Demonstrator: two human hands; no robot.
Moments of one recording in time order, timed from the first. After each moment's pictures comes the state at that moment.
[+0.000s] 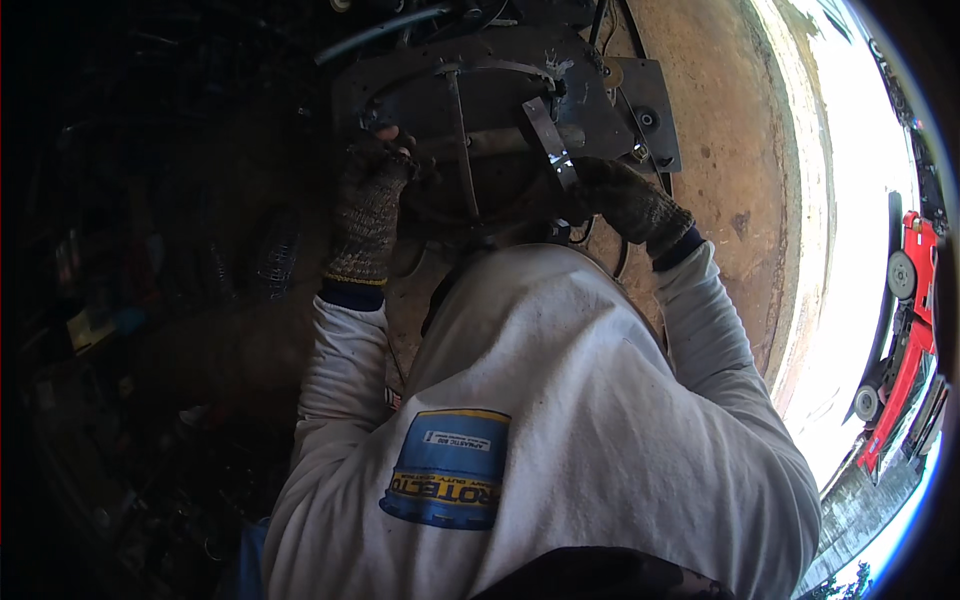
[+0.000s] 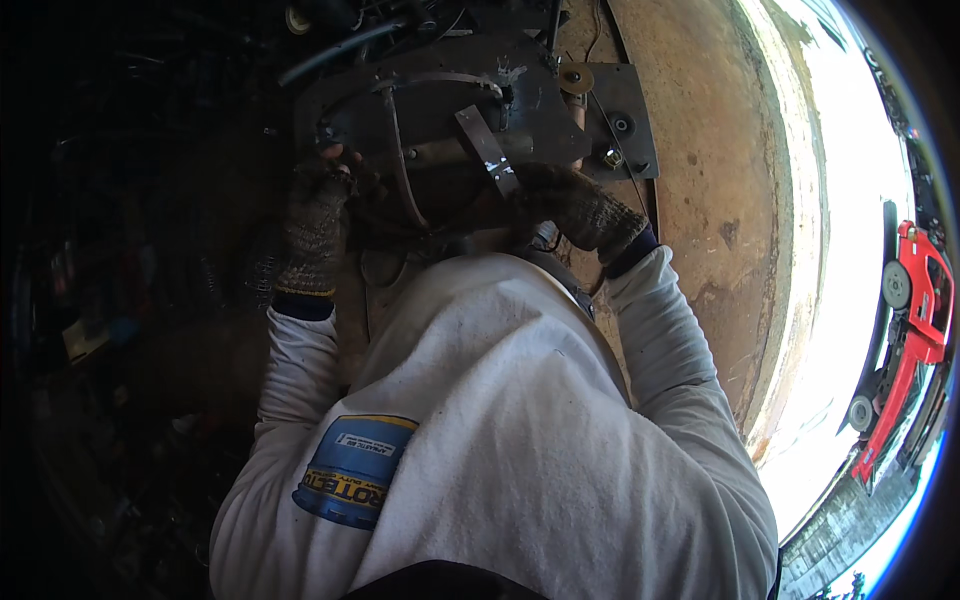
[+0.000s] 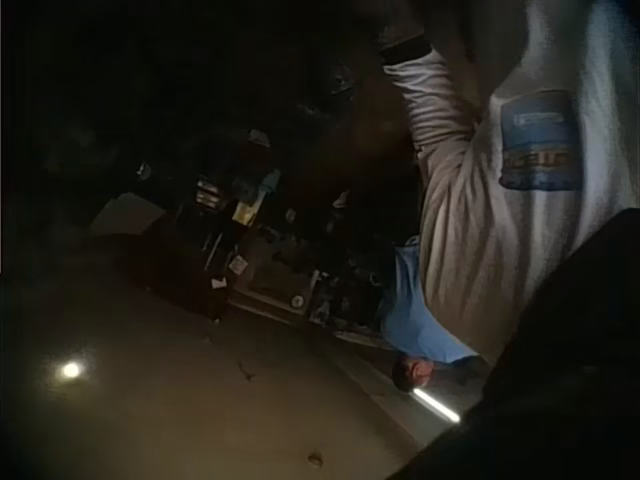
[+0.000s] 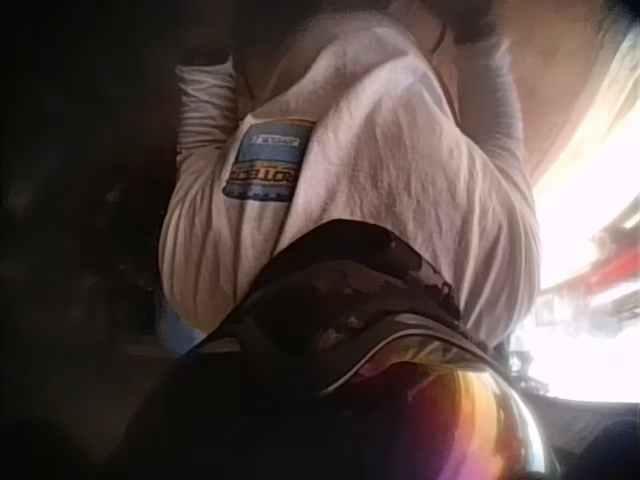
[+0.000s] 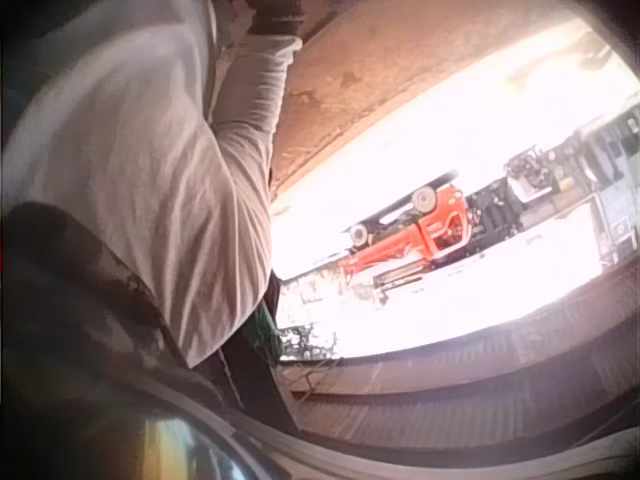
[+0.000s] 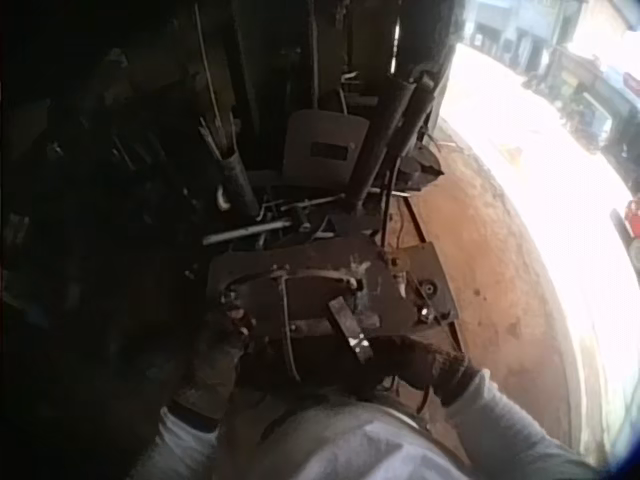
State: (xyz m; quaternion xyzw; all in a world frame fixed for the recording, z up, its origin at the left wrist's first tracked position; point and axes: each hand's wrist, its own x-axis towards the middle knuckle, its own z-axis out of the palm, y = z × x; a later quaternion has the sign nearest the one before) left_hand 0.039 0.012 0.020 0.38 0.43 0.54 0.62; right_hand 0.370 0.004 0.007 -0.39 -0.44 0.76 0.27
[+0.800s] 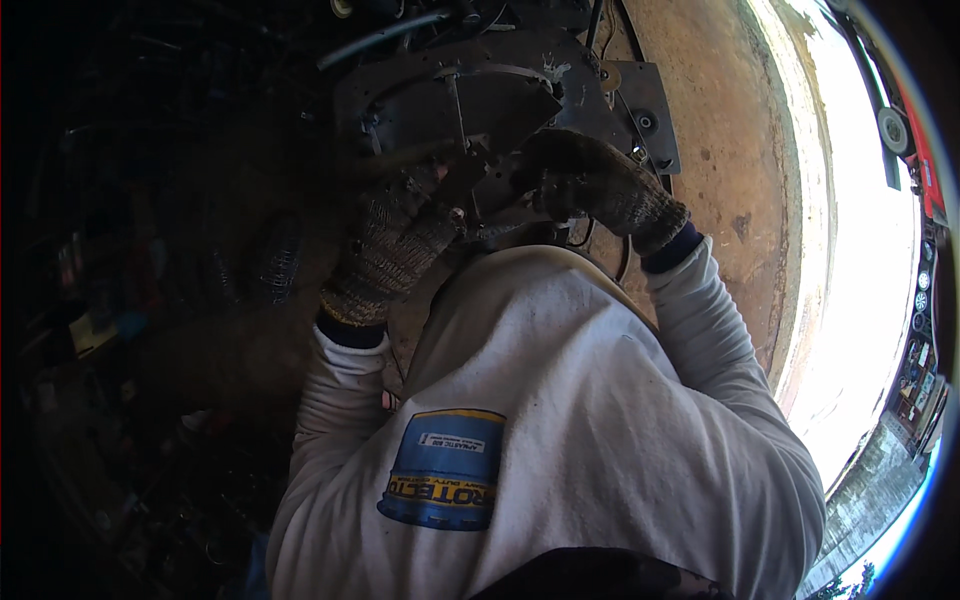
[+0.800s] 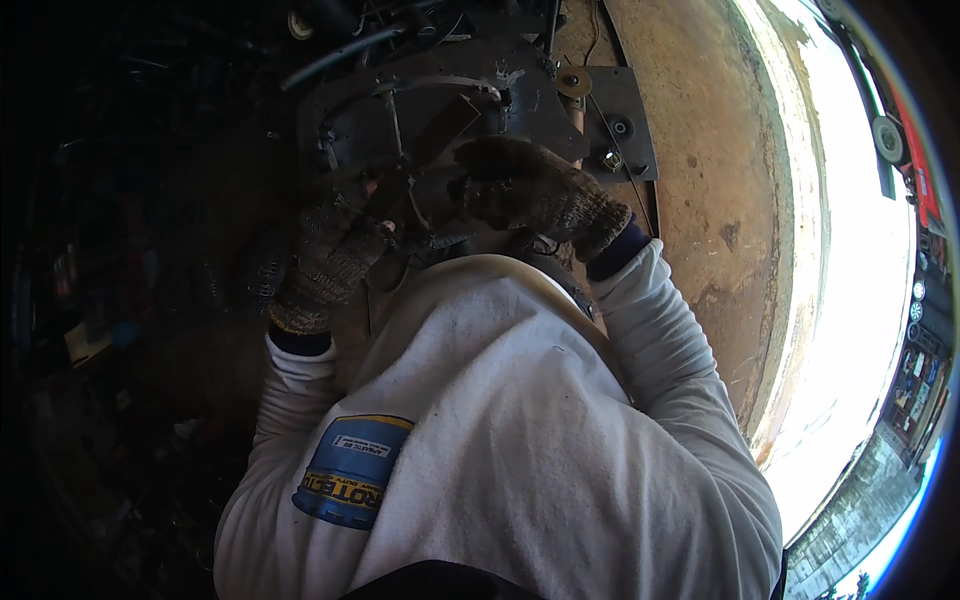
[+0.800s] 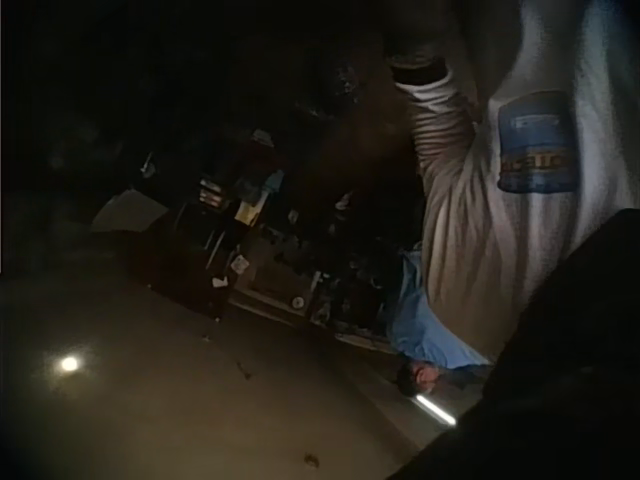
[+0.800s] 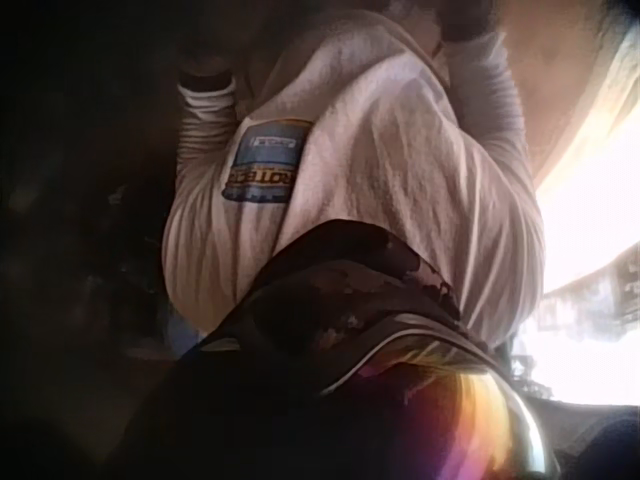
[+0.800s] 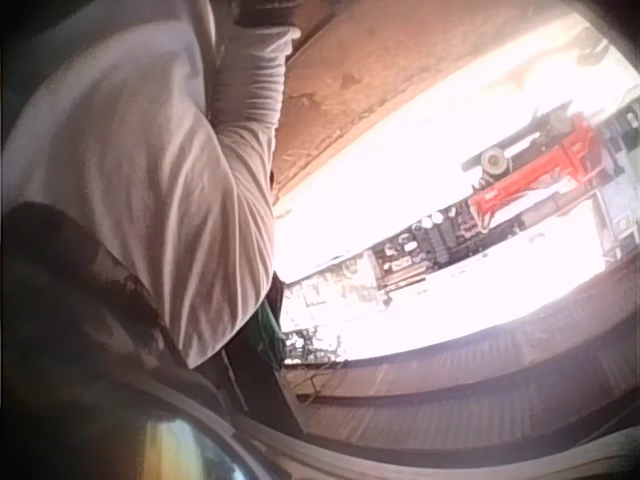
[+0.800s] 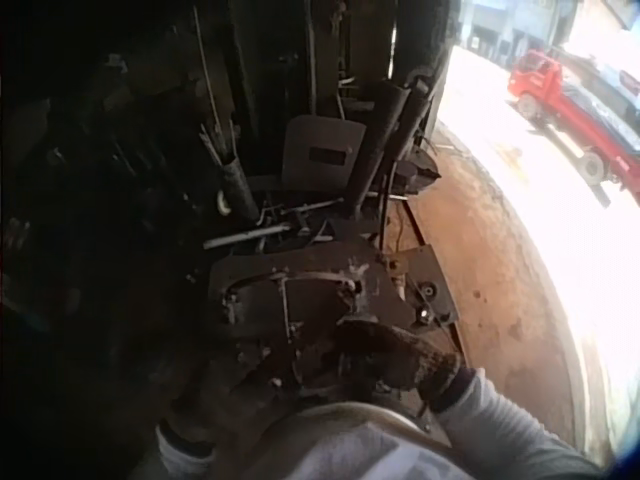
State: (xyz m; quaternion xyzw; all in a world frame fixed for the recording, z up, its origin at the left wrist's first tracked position) left_hand 0.045 -0.014 0.069 0.85 0.37 0.30 0.25; right_hand 0.335 0.017 0.055 -0.30 -0.55 0.72 0.31
